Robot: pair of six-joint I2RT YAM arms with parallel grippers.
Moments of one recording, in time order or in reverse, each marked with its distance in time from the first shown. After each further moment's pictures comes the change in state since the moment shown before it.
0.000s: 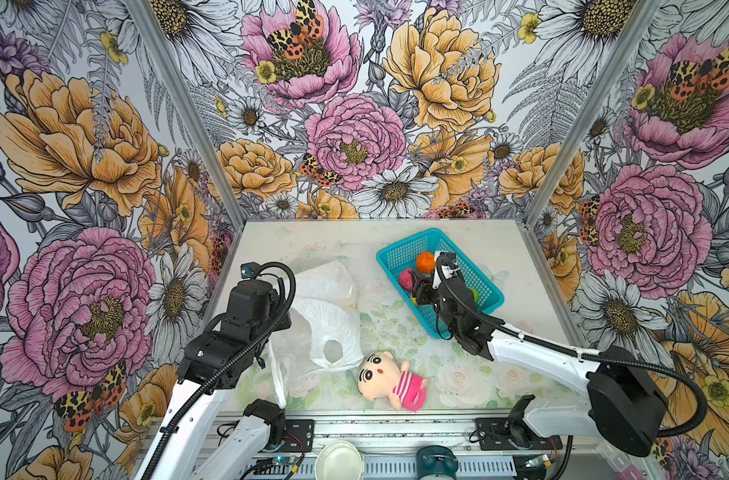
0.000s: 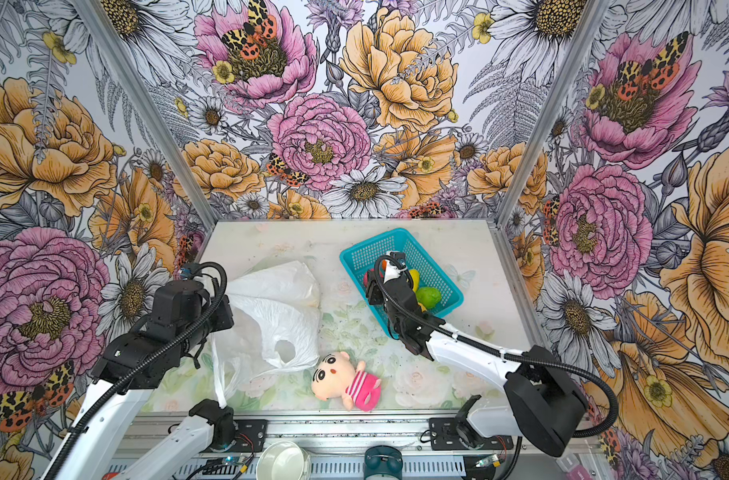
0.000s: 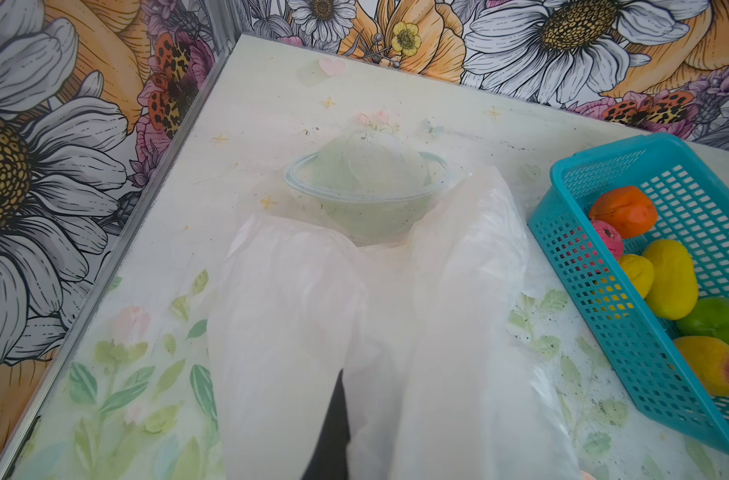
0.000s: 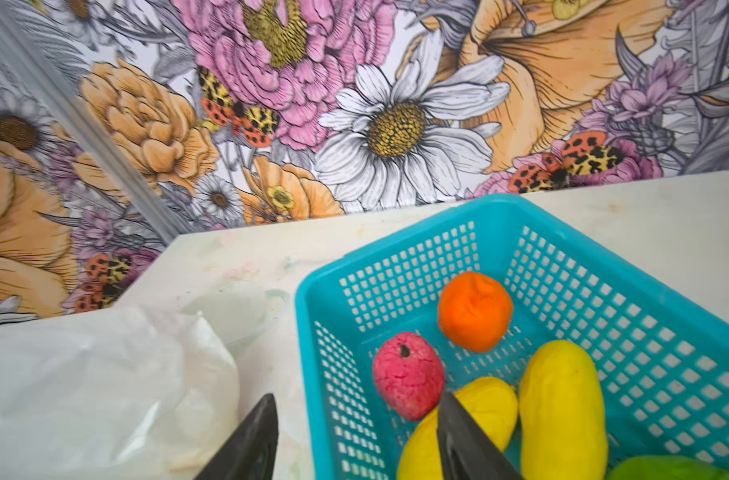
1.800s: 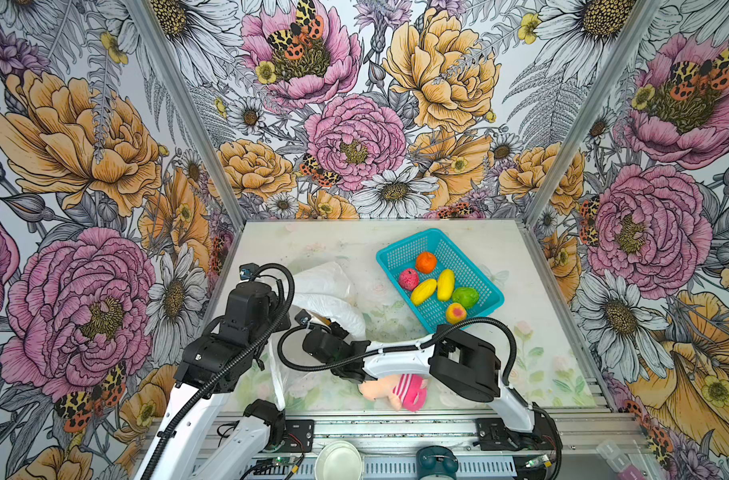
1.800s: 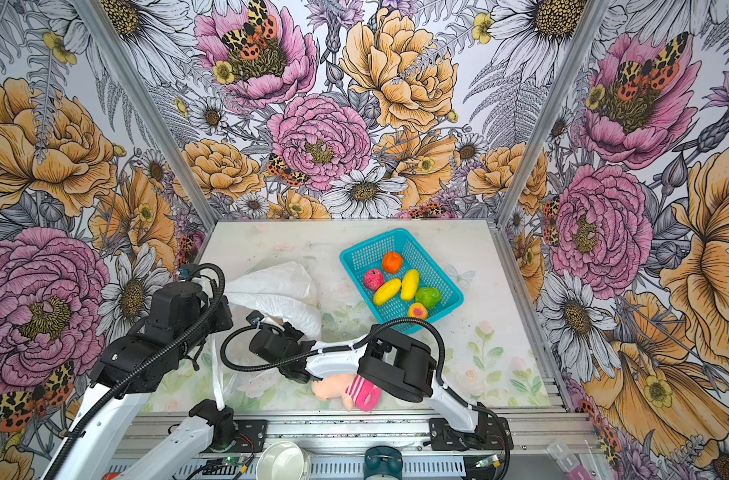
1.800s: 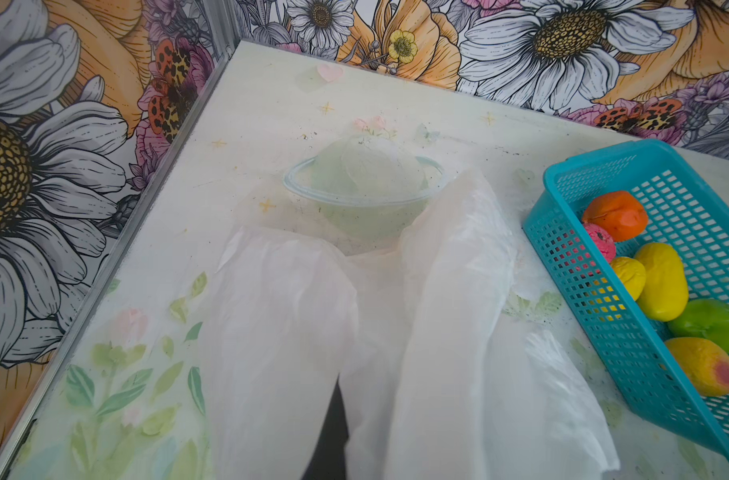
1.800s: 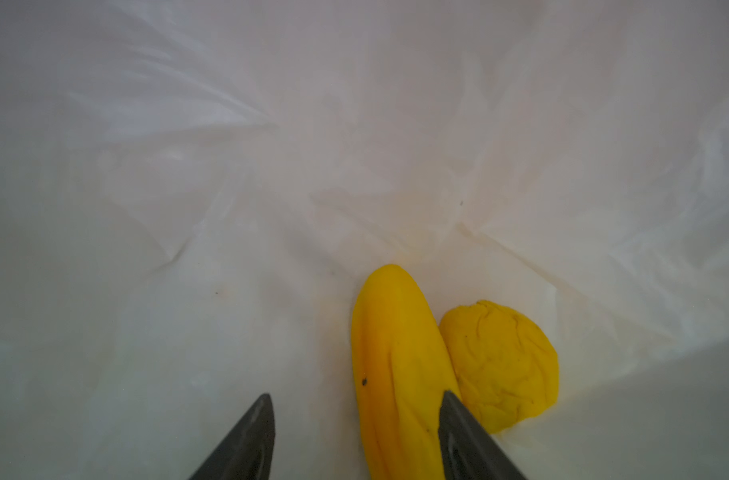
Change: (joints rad) left arm -0.016 -0.016 0.000 0.001 -0.007 -0.007; right arm 0.452 0.964 0.814 -0.271 0.271 -0.315
